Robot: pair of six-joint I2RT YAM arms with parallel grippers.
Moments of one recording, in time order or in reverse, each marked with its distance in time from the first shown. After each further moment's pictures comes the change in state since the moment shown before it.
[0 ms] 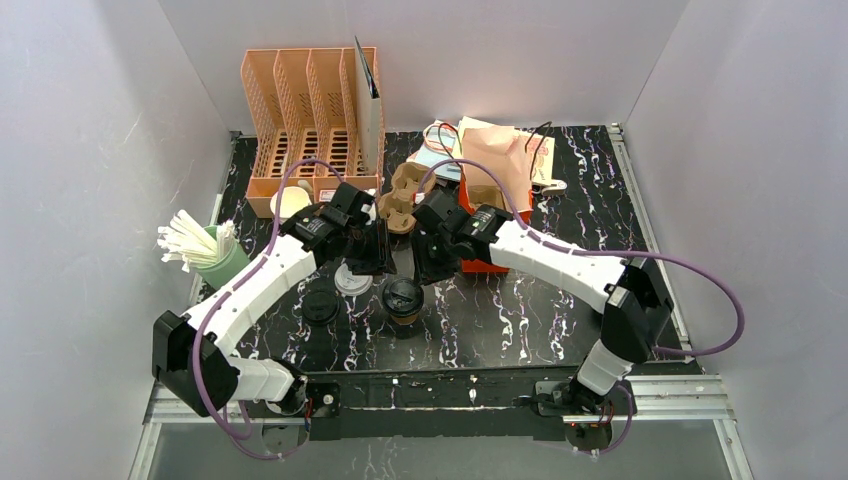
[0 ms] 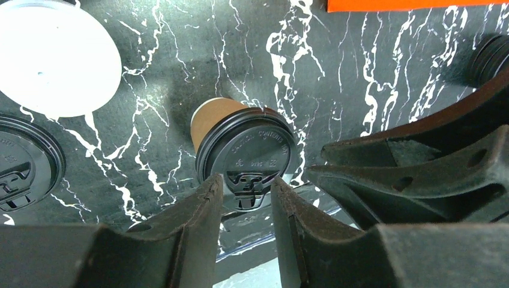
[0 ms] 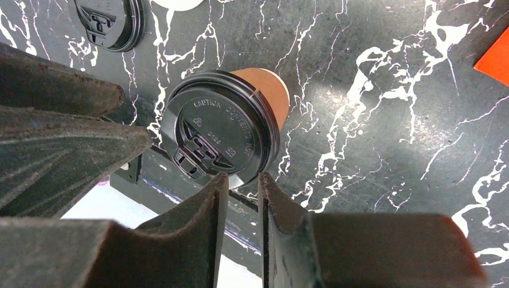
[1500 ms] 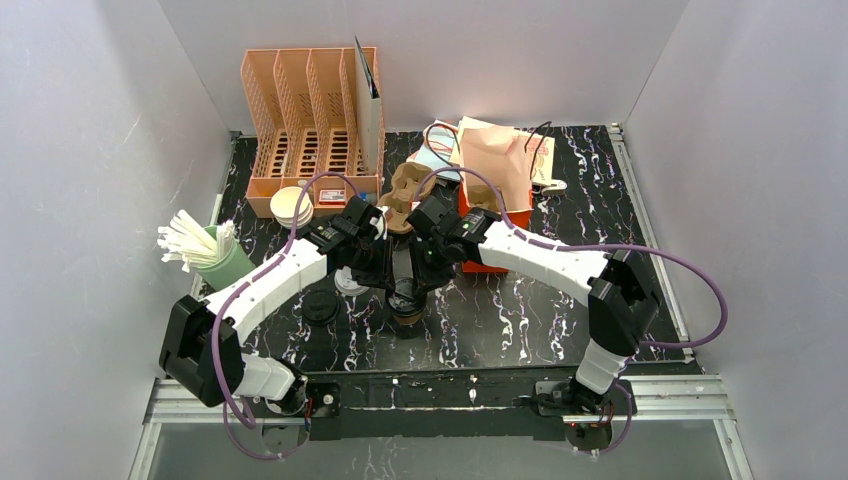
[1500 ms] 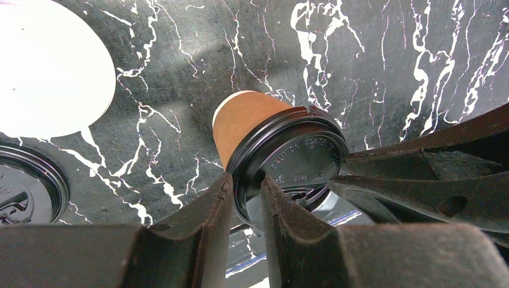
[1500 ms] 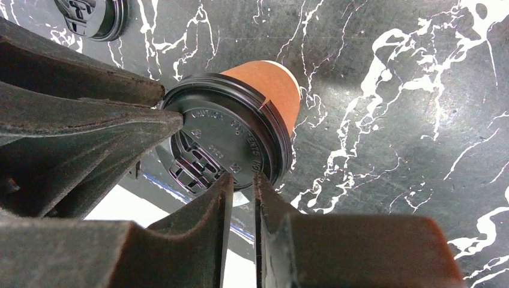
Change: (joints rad) left arm -0.011 0.052 -0.131 0.105 0.048 0.130; right arm 0.000 0.066 -0.006 0.005 -0.052 0.036
